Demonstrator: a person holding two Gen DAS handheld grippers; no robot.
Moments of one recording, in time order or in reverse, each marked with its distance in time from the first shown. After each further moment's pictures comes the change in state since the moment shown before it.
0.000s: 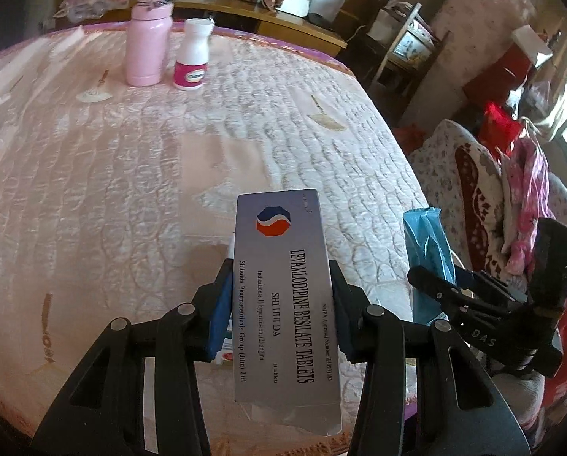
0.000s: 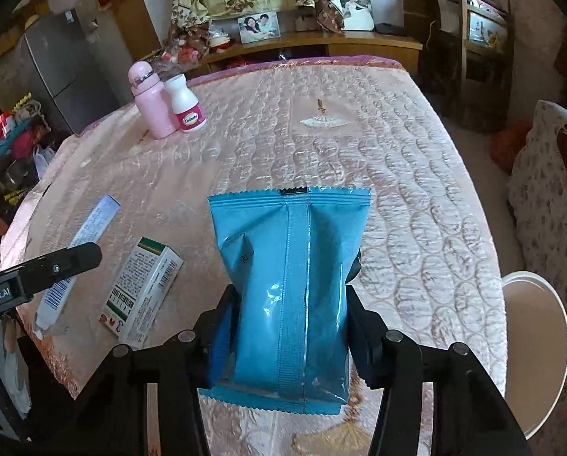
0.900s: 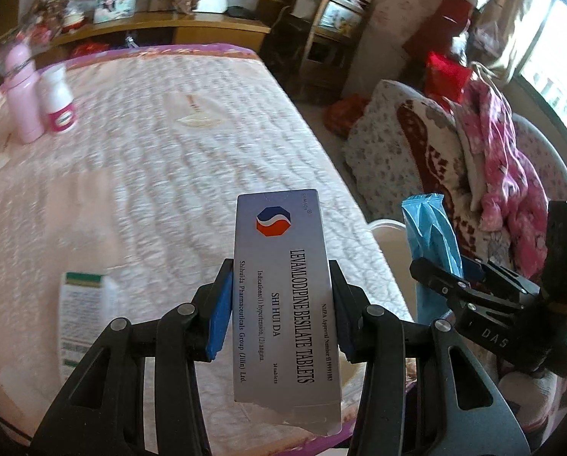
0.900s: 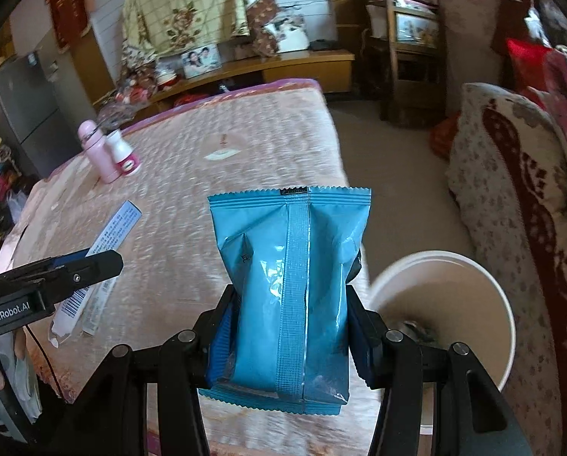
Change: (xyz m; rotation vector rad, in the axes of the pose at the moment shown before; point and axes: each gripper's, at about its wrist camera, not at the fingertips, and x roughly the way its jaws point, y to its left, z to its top) left arm 0.038 -0.149 0.000 0.218 0.027 -0.097; right arm -0.081 -0.112 -0.026 0.137 -0.091 -0.122
